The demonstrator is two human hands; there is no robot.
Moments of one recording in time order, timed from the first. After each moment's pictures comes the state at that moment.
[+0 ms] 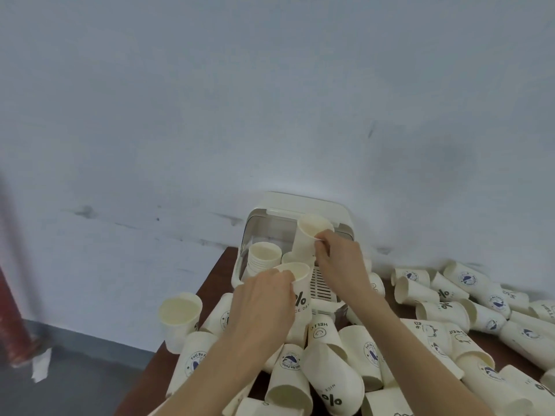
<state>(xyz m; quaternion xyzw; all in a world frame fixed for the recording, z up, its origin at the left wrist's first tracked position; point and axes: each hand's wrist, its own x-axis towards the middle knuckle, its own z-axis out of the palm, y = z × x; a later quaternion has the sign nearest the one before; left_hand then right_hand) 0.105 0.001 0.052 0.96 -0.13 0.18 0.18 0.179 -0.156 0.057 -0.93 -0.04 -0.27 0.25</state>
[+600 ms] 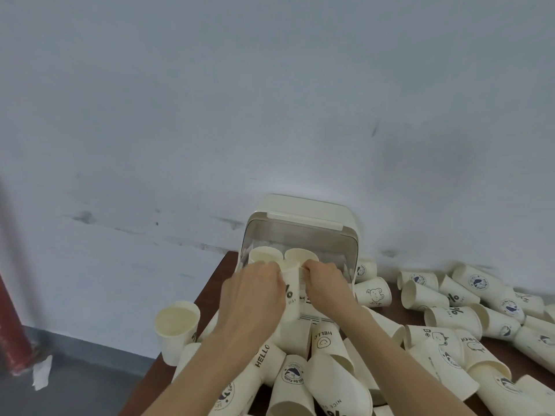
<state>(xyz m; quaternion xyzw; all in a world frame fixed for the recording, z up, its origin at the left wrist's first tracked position) 0.131 0.009 0.054 0.96 -0.08 0.19 0.20 0.212 -0.152 0.008 -0.99 -0.04 -0.12 0.12</state>
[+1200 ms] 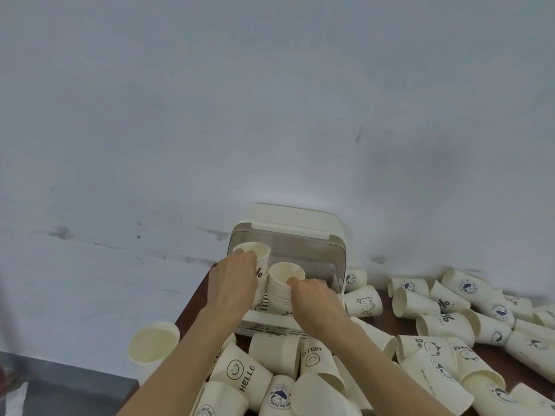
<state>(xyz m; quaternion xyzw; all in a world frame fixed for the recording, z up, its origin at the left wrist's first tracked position) 0.229 0.005 0.024 0.95 -0.07 0.24 0.16 0.198 -0.152 0.015 -0.99 -0.09 -0.08 0.02</state>
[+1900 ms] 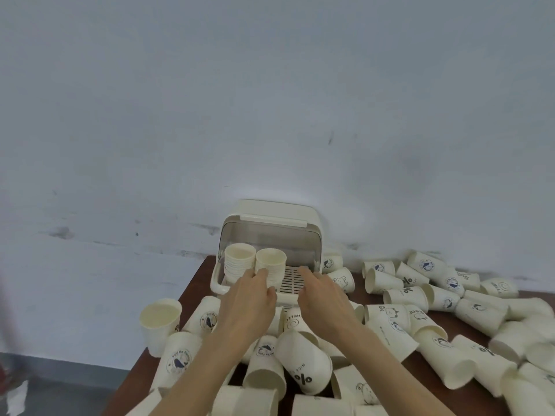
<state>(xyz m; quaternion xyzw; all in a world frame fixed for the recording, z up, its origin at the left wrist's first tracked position) 0.117 -0.021 0.024 0.95 -0.13 0.16 0.25 0.101 -0.172 0.029 -0.97 -0.06 -0.17 0.14</state>
